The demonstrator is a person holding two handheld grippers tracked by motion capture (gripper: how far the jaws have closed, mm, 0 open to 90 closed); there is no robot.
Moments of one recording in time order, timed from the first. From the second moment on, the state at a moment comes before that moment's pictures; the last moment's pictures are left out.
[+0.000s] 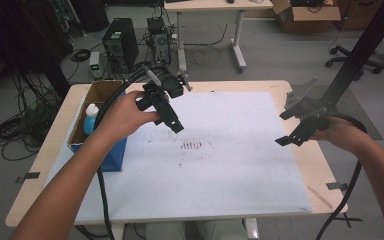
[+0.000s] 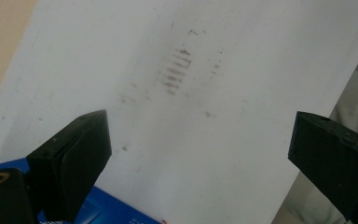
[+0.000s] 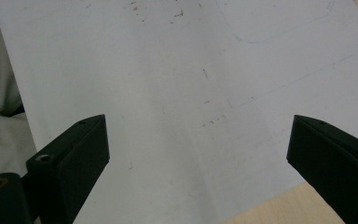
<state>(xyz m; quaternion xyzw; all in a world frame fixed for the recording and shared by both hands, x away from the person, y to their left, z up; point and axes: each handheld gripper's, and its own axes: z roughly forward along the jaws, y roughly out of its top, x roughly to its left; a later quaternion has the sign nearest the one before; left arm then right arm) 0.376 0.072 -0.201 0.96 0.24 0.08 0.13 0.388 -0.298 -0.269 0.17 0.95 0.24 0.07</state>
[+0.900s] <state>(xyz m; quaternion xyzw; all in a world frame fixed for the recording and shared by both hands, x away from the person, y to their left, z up) 0.367 0.050 -0.215 0.98 0.17 0.07 0.12 0.401 -0.296 -0.266 0.17 0.95 0.24 0.06</state>
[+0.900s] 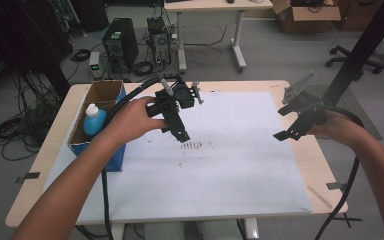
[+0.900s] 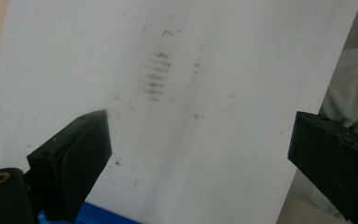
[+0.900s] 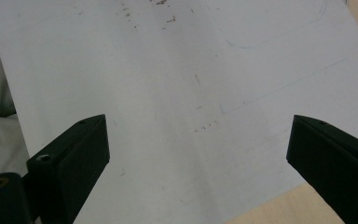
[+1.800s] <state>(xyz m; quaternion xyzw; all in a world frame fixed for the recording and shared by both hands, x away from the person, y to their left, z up) 0.367 0.050 -0.216 0.98 0.17 0.07 0.12 0.399 -0.294 -0.267 0.17 0.95 0.25 0.07</state>
